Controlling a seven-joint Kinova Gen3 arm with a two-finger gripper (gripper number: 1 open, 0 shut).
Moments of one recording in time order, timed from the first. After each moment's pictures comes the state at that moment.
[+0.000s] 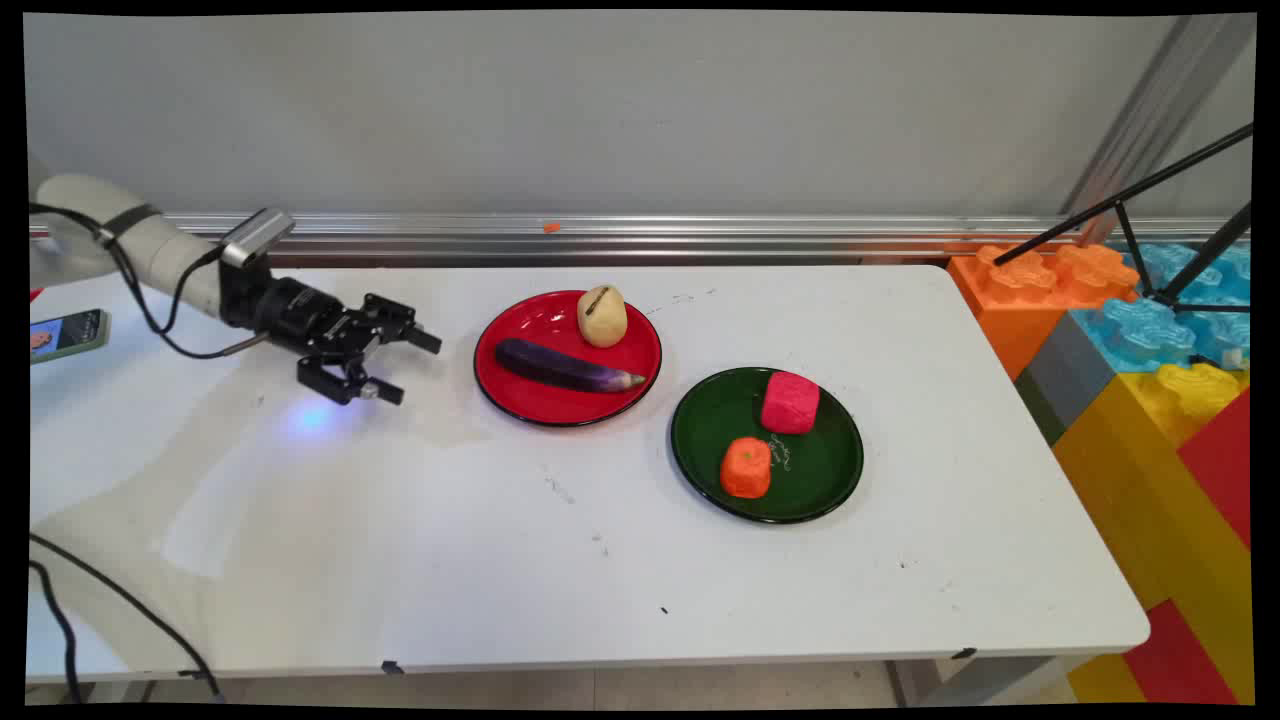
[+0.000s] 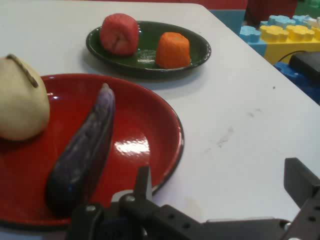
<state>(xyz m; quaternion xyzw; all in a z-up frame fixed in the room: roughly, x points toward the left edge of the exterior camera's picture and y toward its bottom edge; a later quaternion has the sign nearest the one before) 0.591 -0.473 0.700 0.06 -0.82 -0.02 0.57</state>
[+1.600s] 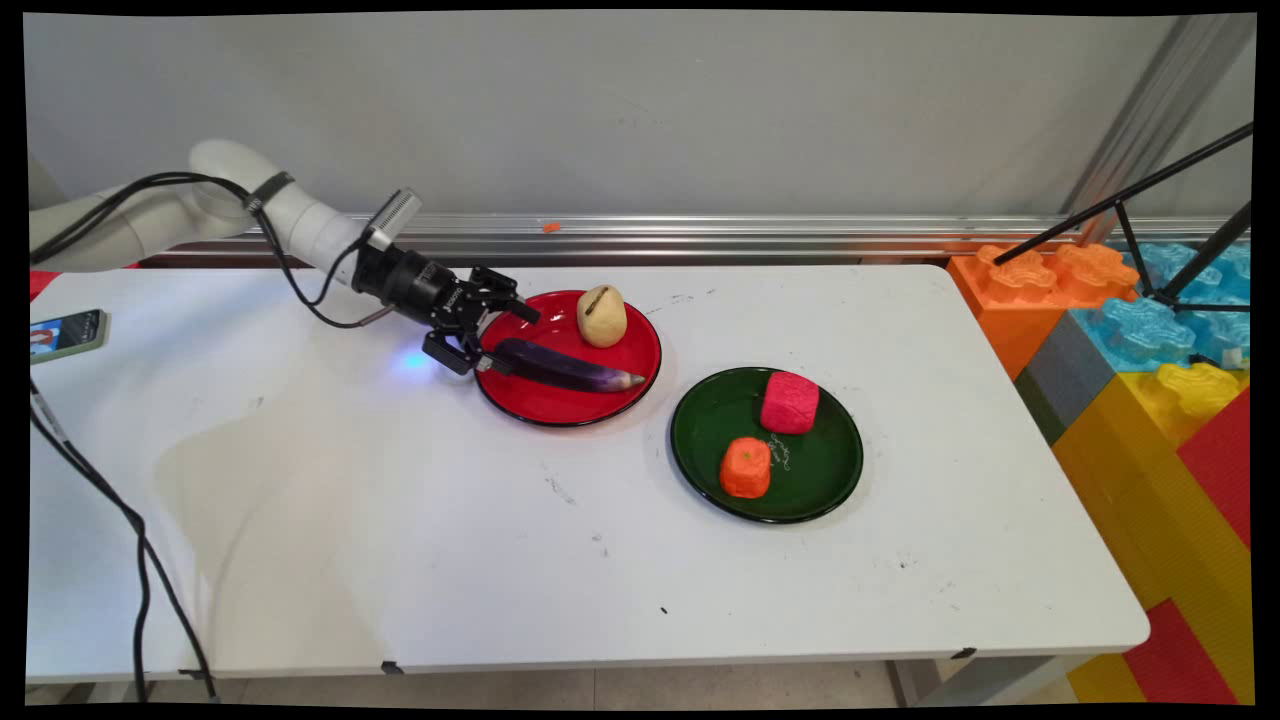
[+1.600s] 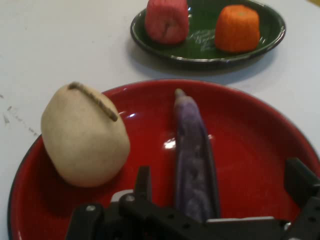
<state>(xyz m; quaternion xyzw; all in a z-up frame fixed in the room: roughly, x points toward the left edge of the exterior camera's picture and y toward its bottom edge) 0.505 -0.574 0.691 0.00 -0.85 0.02 0.52</state>
